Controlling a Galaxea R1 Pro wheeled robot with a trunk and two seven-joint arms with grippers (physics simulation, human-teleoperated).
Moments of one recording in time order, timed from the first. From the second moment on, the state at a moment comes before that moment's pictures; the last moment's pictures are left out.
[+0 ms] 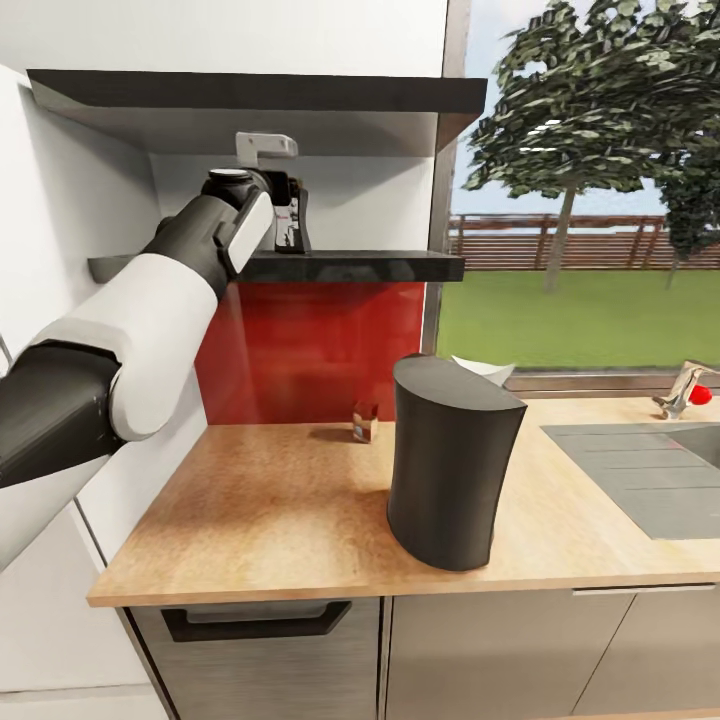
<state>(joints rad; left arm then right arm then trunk) -1.79 -0.15 -0.13 -0.42 0.07 0.34 0.29 -0.20 -0.02 -0.20 -0.04 0.16 -0.02 0.15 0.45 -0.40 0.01</state>
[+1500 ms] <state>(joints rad) -1.73 -0.09 -0.12 -0.46 0.09 0.58 0.28 -0.17 -0.07 -0.20 -0.02 0.17 -0.01 0.15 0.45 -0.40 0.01</state>
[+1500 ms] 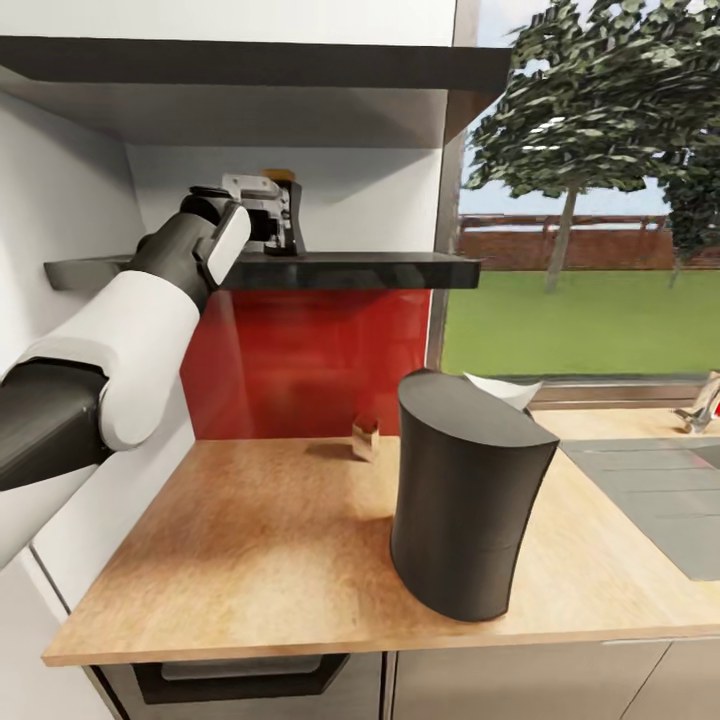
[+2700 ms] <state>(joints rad) -1.73 -0.08 -0.12 -0.51 0.10 0.59 0.28 -0.17 -0.07 -0.20 -0.03 0.17 -0.01 0.15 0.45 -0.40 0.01</state>
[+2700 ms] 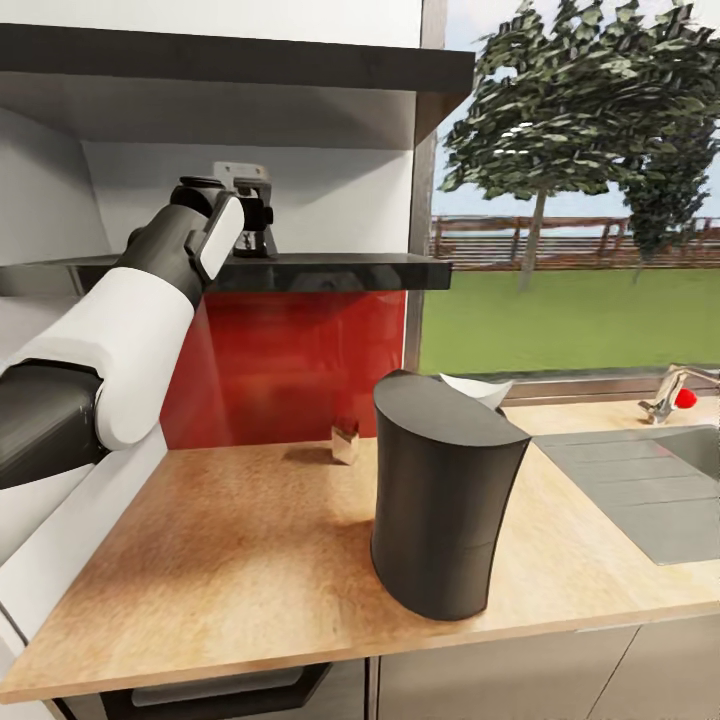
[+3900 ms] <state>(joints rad) -1.73 -0.07 -0.12 -0.51 0.10 0.59 0.28 -0.17 -0.07 -0.20 -0.03 0.17 -0.01 0.15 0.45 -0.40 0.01</state>
